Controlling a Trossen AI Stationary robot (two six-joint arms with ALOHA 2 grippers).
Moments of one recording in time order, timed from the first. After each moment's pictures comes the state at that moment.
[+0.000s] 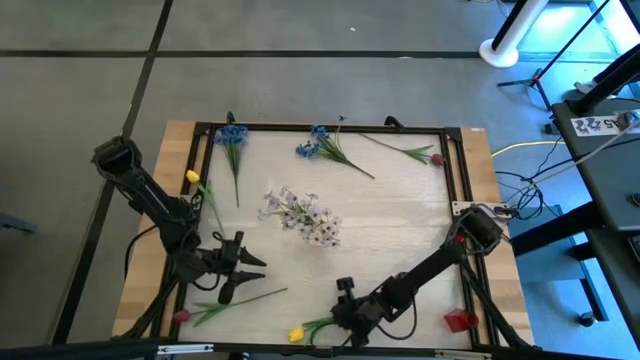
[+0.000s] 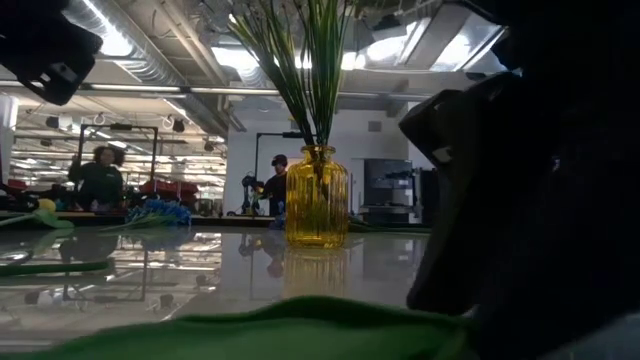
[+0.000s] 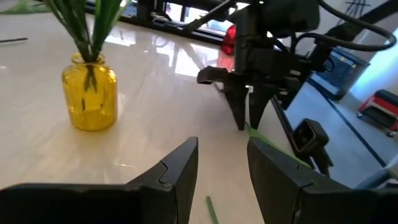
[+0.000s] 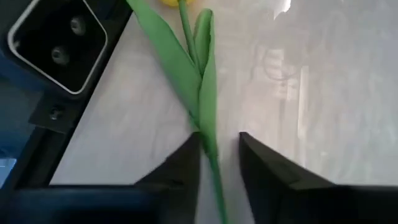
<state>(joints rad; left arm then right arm) -0.87 1.21 0.38 0.43 -0.78 -0.57 0.67 2.12 1.27 -0.04 0.24 0.32</state>
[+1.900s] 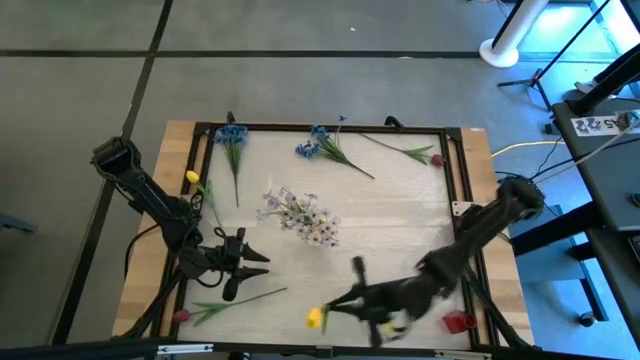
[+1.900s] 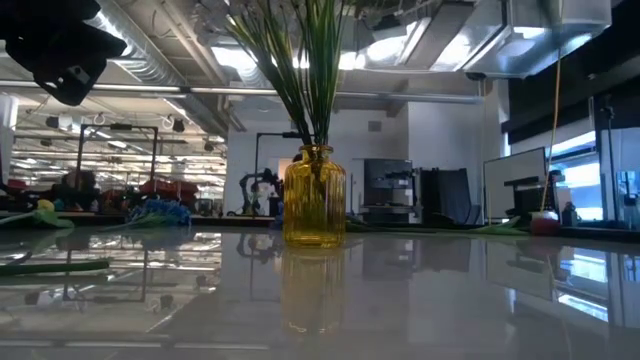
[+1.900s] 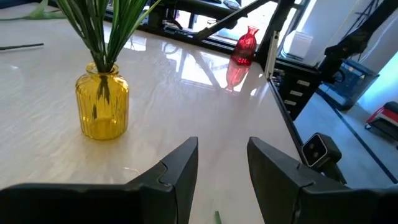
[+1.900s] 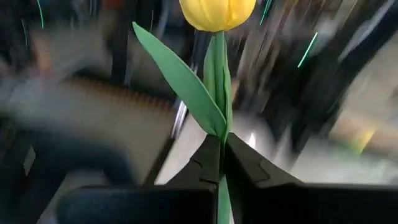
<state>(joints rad) -0.83 1.21 0.38 0.46 -0.78 -0.57 0.70 1.68 1.39 0.06 0.47 -0.05</state>
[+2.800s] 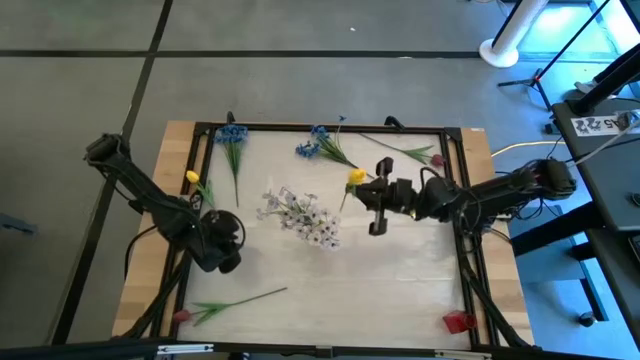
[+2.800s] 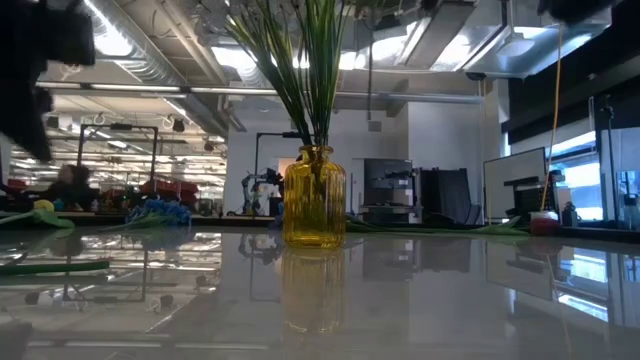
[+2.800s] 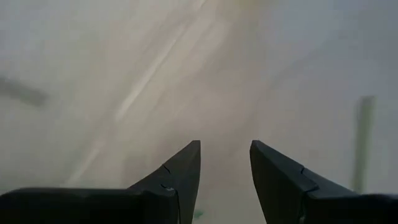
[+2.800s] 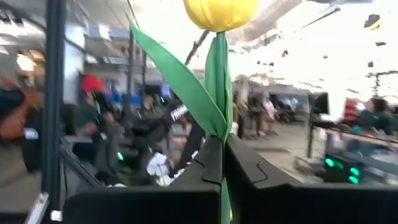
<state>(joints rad) -0.71 1.06 0.62 -0.84 -0.43 -1.31 0.17 1.29 0.69 0.98 0.23 -0.16</state>
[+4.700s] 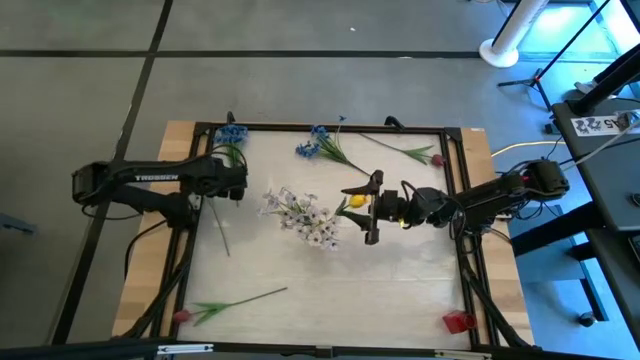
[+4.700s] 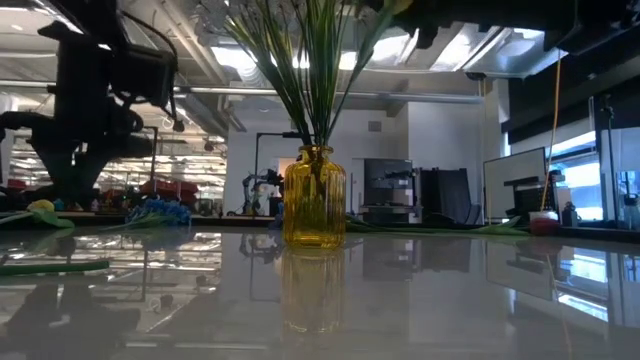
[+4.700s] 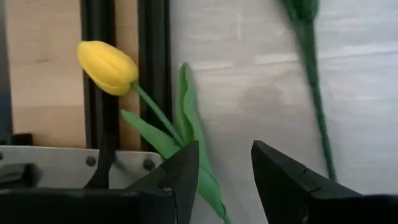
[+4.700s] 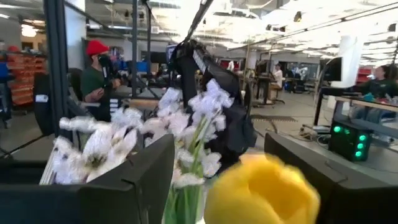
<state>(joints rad) 0.35 1.12 0.61 -1.17 -0.37 -1.23 0.18 1.37 0.61 0.98 0.24 -0.11</state>
